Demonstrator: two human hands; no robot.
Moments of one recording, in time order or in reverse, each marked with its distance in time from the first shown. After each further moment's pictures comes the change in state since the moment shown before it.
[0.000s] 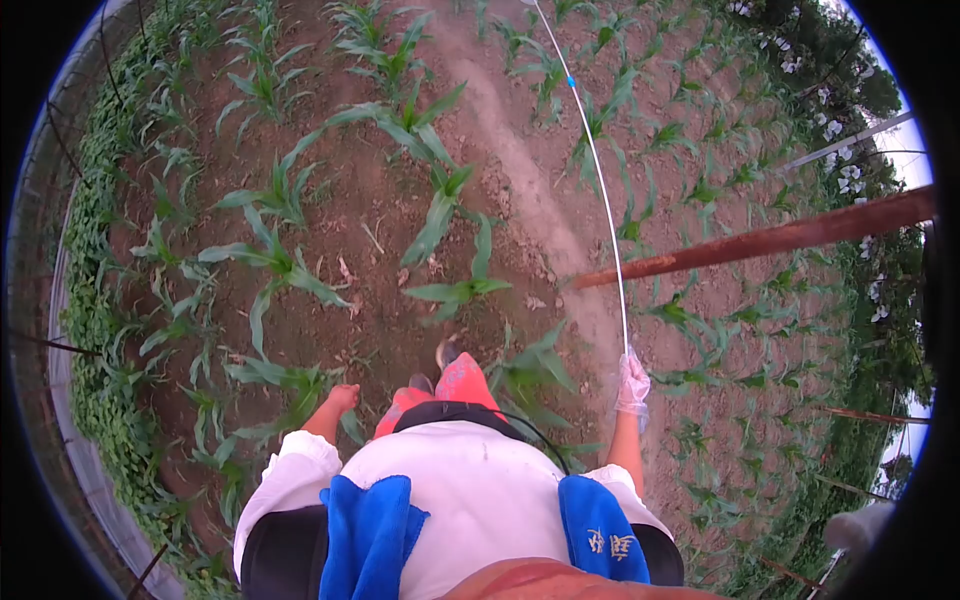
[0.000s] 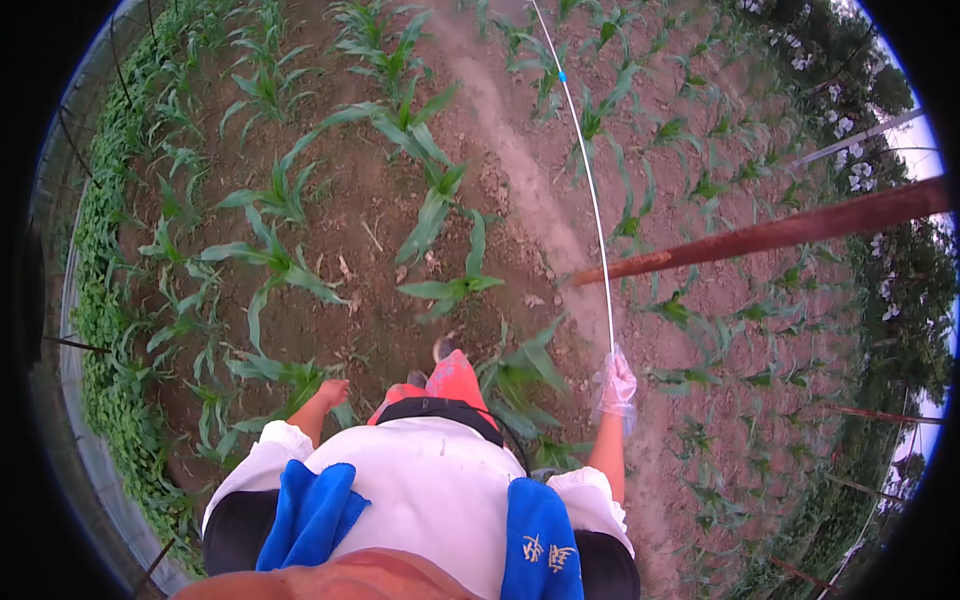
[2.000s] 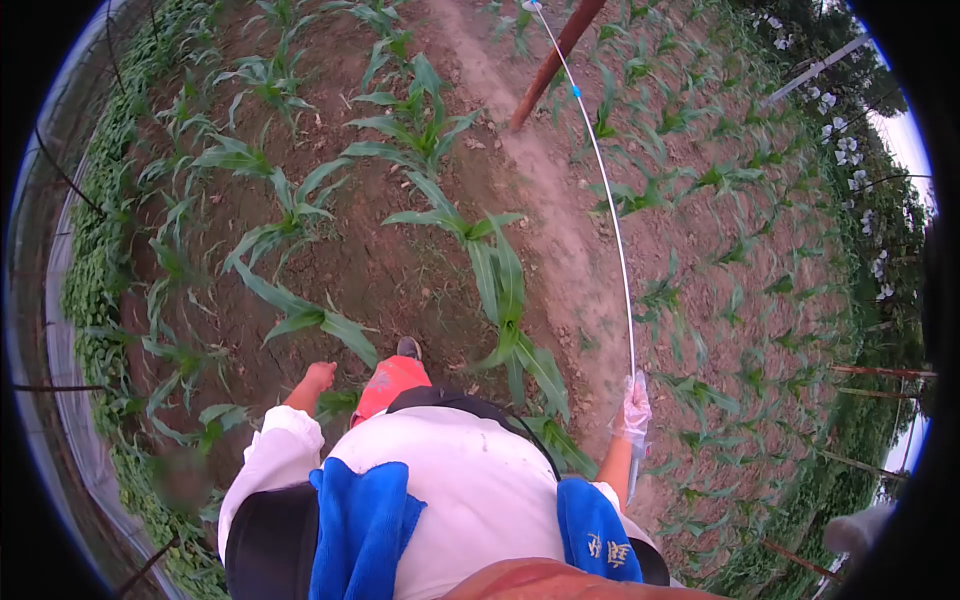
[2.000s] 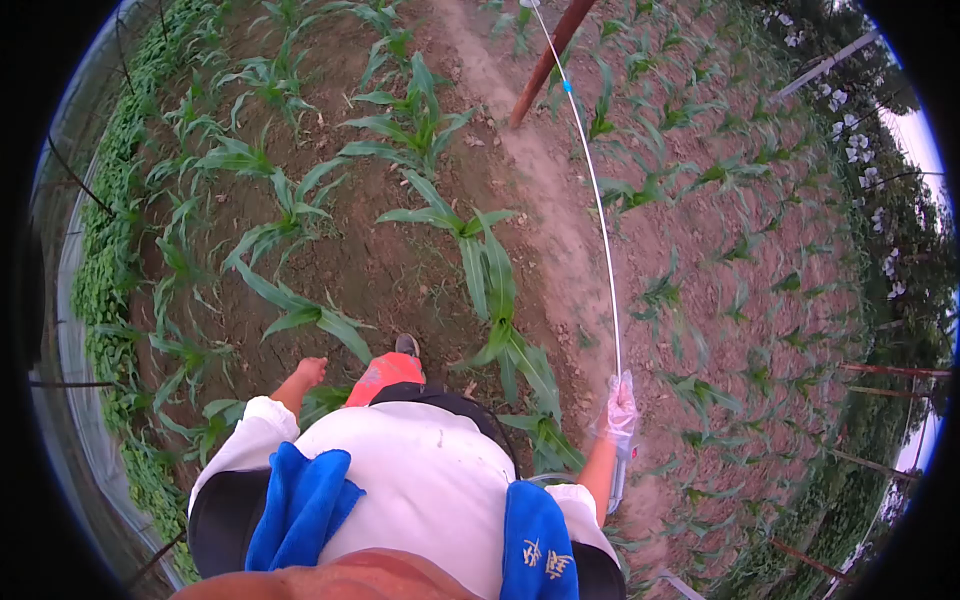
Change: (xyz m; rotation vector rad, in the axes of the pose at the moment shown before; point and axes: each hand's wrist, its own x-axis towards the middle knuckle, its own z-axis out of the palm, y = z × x) left_hand -0.310 -0.484 0.476 -0.011 0.063 0.045; right_hand -0.395 0.172 -0.686 -0.320 0.104 -0.051
